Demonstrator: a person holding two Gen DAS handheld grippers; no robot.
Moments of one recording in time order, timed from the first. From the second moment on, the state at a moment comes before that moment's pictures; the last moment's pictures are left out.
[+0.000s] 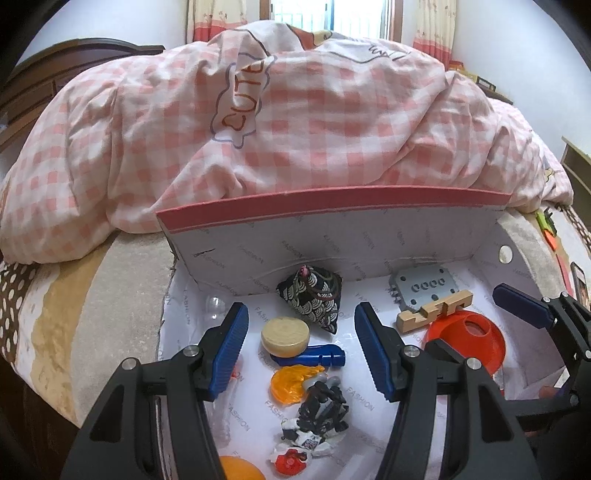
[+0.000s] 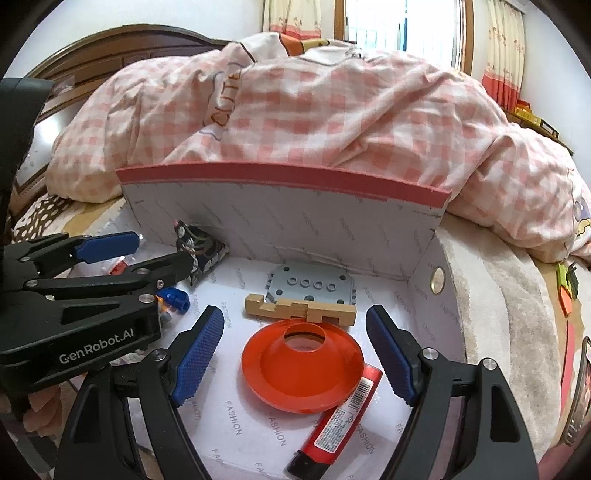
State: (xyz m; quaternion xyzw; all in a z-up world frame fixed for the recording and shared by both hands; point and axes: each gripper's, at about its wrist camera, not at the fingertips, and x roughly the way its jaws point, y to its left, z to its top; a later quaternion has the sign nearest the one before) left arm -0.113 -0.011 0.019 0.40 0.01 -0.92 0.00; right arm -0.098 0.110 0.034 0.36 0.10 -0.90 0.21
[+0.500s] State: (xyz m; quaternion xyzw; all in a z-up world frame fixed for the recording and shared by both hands) left arm -0.060 -0.018 0.063 0.33 0.04 -0.94 0.02; right arm -0.047 0.123 0.073 0.28 0.07 -0.93 0.23
